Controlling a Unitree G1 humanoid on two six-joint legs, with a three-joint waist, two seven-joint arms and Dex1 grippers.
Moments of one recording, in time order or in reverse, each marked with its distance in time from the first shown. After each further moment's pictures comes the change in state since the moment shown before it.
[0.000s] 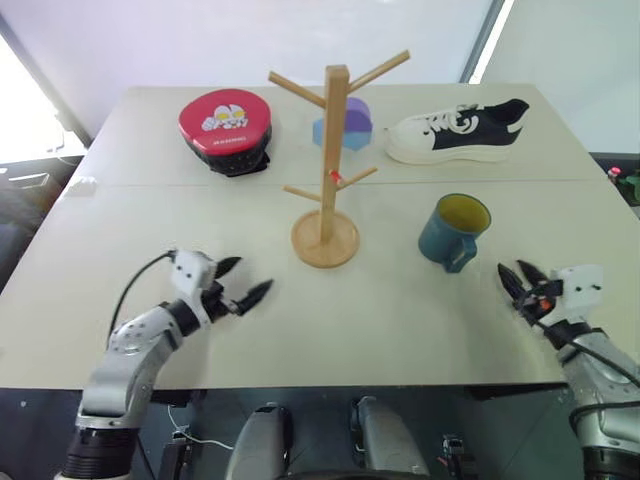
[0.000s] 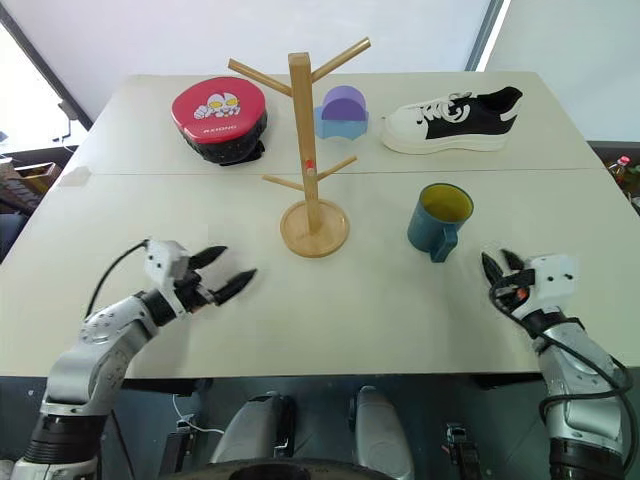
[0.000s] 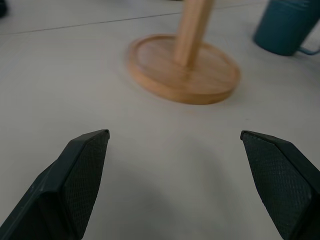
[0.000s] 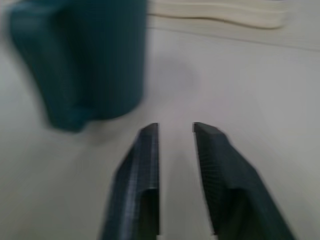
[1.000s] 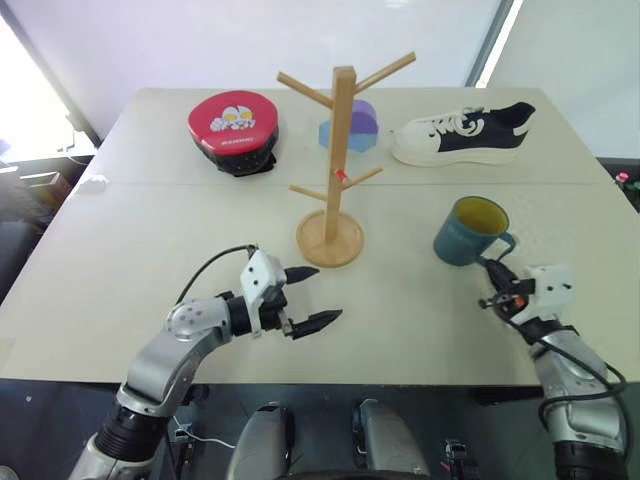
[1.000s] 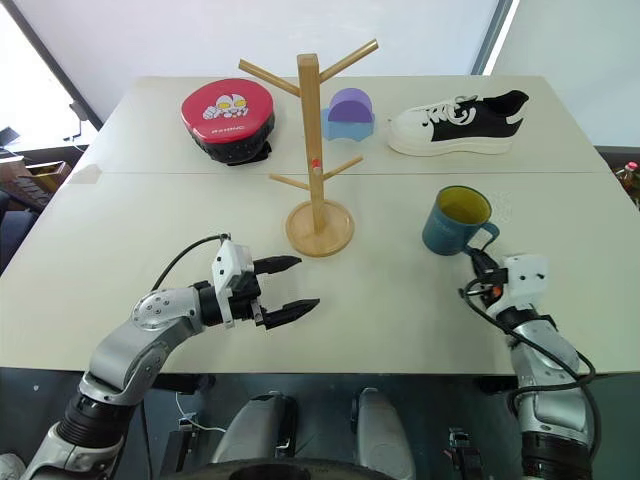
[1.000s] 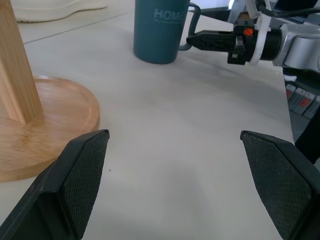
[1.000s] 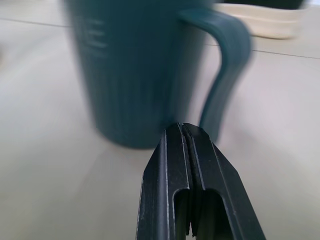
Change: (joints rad) left arm -0.116 0.006 -0.209 -0.076 0.005 0.031 -0.116; right arm -0.093 0.091 -0.012 0.097 -0.078 -0.077 -0.135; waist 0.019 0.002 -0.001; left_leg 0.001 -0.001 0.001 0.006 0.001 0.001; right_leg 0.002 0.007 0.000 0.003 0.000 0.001
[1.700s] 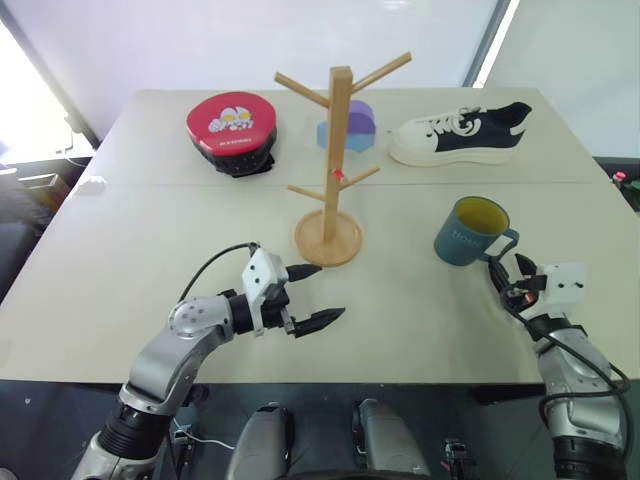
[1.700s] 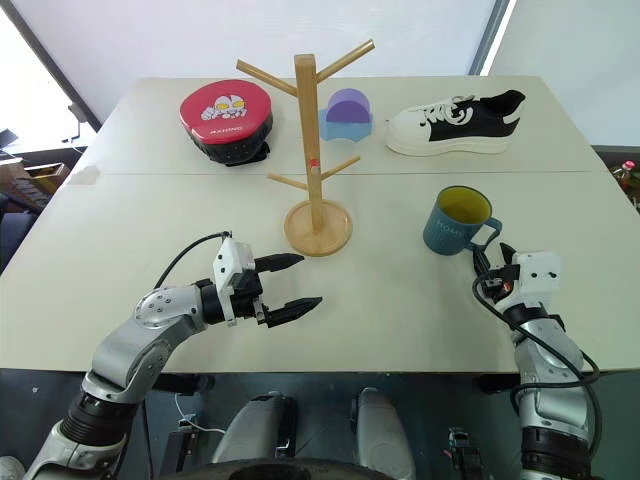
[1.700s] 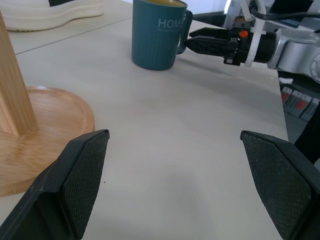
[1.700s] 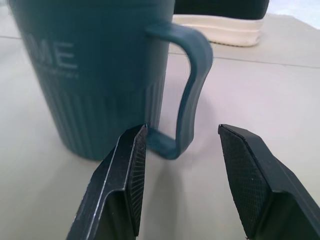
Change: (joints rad) left arm -0.012 -0.015 0.000 0.000 -0.003 -0.003 -0.004; right arm -0.041 0.008 -0.005 0.043 -0.003 -0.029 -0.050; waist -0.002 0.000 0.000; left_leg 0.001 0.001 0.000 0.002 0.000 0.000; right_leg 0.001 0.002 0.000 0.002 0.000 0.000
